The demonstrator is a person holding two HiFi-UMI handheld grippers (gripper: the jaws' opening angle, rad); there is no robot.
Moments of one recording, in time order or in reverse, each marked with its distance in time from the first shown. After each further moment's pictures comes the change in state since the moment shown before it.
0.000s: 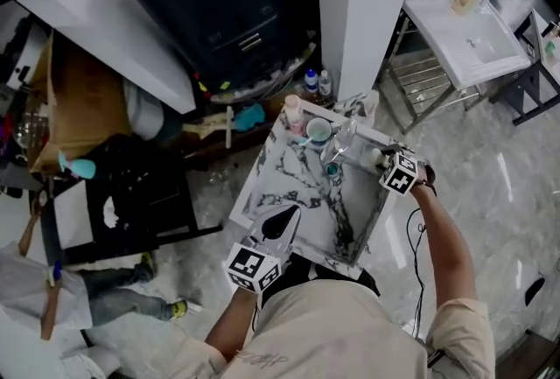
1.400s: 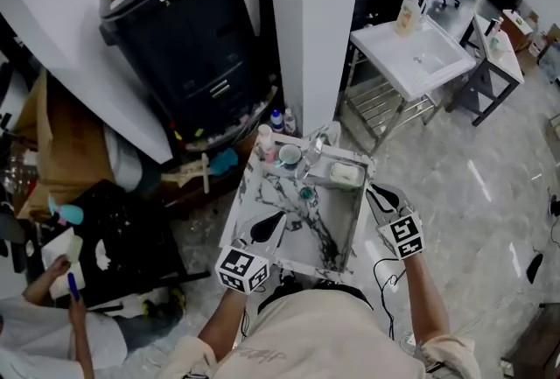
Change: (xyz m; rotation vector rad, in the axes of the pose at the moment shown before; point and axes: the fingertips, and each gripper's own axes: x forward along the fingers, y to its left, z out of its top) left arm 0.004 -0.010 0.027 0.118 -0.037 -0.159; right arm -0.217 0.054 0.040 0.501 -0.621 -0.440
